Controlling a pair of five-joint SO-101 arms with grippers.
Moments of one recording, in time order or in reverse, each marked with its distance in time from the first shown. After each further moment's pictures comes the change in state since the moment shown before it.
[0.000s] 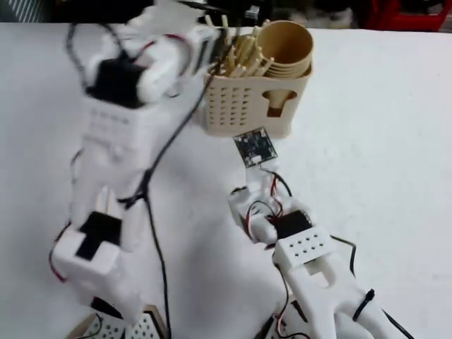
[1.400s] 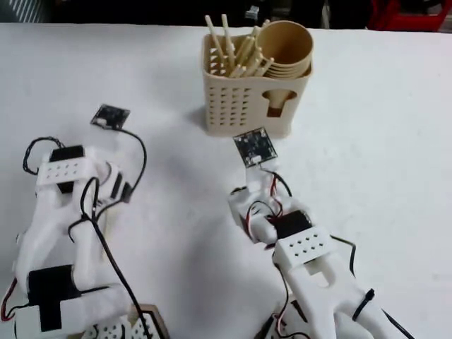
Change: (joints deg) left arm -28.7 -23.2 93.9 -19.3 -17.1; right arm 0.0 0.0 0.0 0.0 0.0
